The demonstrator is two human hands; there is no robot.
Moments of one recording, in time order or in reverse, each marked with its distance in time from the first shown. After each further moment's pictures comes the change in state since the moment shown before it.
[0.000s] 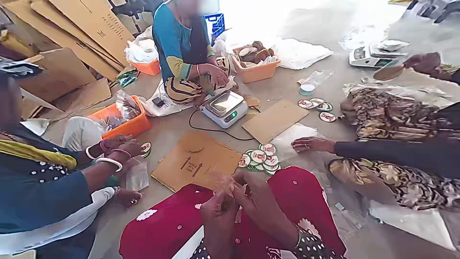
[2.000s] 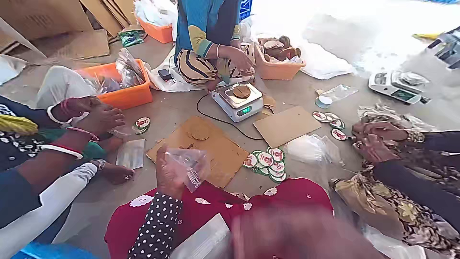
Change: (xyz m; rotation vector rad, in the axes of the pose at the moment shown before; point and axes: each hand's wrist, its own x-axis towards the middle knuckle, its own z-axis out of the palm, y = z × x) left_hand 0.109 -0.093 -0.110 -0.973 0.444 -0.784; right_hand 0.025 -0.085 -0.047 0.540 -0.525 -0.338
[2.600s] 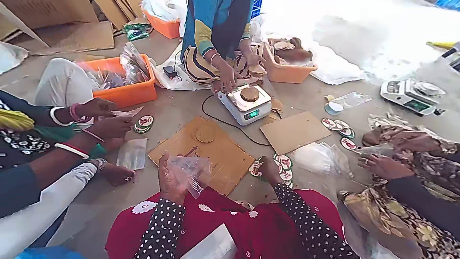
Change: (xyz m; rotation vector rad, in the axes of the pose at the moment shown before) left_hand 0.024 -0.002 -0.021 -0.018 0.148 0.034; right_hand -0.021 0.334 -0.120 -0.942 0.140 1.319
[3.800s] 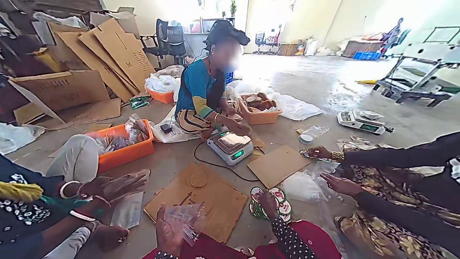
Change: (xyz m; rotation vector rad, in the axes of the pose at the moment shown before) left_hand -0.004 -0.009 -0.005 0.054 -0.014 0.018; right_hand -0.014 0.010 -0.010 0.492 0.258 0.135
